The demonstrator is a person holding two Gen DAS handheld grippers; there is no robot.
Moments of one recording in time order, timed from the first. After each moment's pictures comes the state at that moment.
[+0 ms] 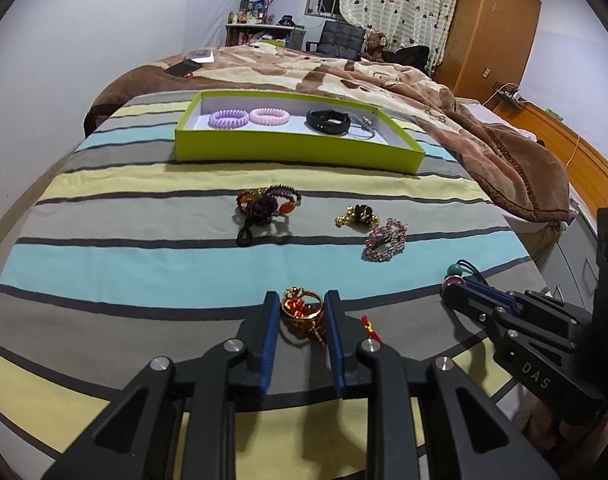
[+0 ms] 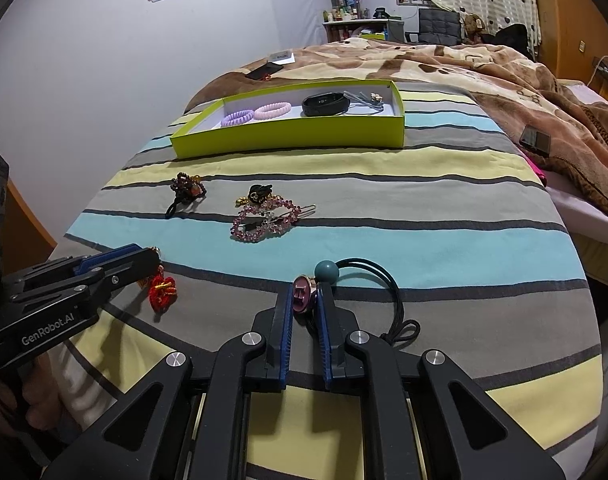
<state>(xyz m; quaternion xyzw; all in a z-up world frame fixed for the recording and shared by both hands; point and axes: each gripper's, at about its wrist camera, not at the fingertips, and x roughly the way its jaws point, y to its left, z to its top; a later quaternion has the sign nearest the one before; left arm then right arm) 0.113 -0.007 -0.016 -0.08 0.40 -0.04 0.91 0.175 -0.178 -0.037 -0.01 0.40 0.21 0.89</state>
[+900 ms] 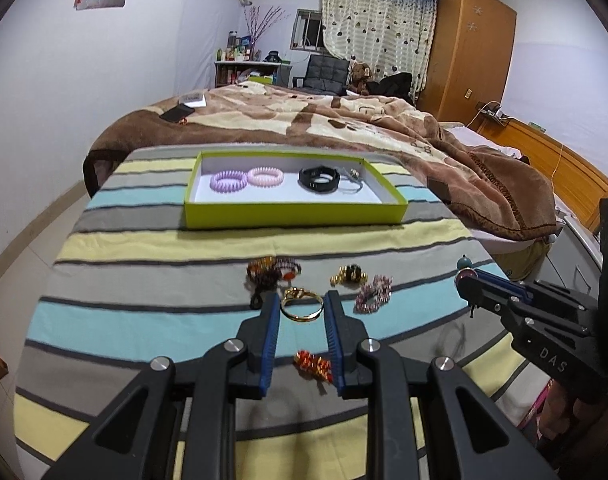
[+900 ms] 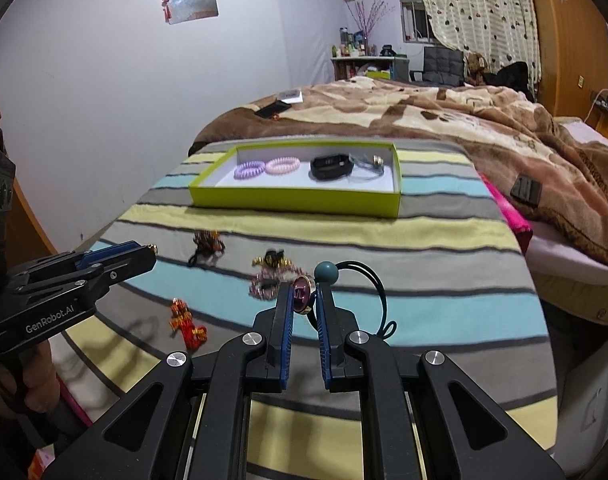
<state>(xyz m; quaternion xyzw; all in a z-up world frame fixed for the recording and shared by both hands) 0.111 0.003 0.031 -0.06 0.34 -0.06 0.94 0.170 -0.180 0.013 -0.02 0.34 0.22 0.92</state>
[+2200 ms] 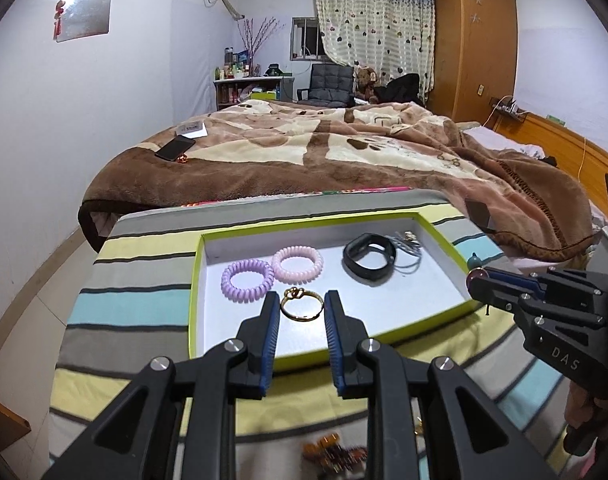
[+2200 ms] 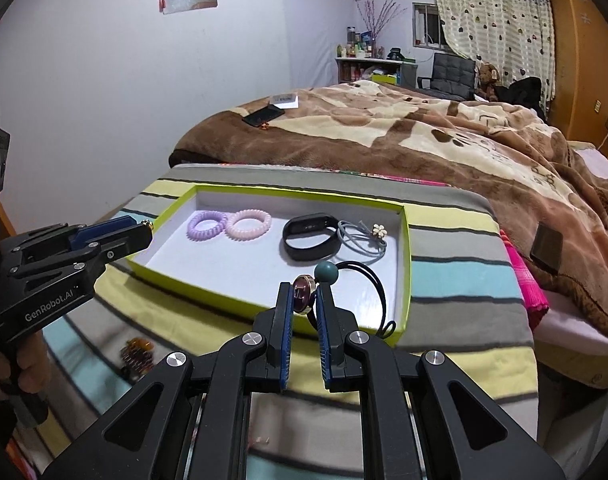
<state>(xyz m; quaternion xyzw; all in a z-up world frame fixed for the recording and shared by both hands) 0.250 0.021 0.040 -0.01 0.32 -0.04 0.95 0.304 -0.150 0.021 -0.06 0.34 0.21 0.91</state>
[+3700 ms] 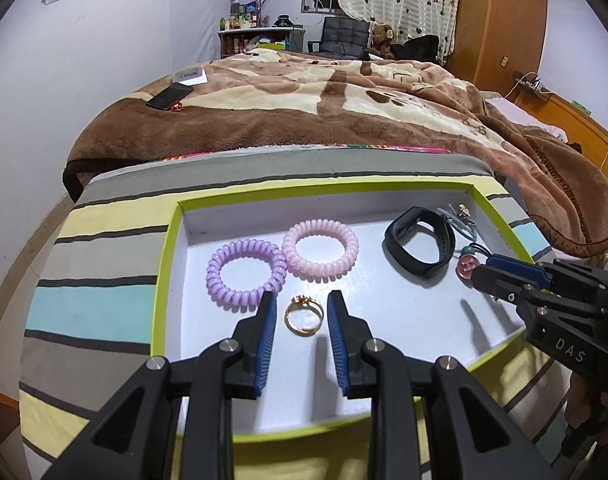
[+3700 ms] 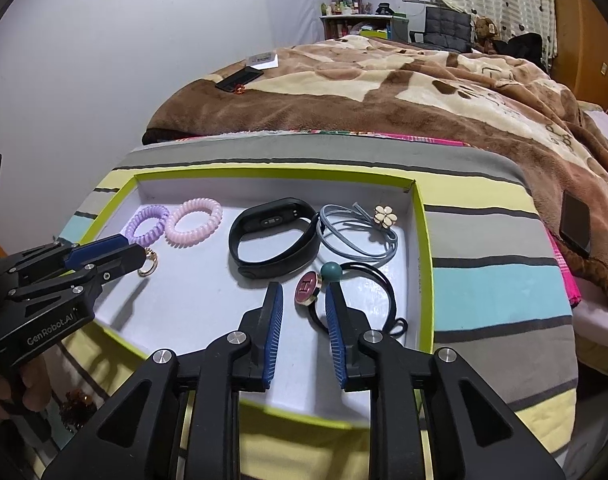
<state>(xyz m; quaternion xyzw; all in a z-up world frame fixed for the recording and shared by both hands) 0.316 0.029 -0.002 -0.02 0.40 -0.03 0.91 0.379 -0.140 -0.020 -0.03 0.42 0.20 0.89</state>
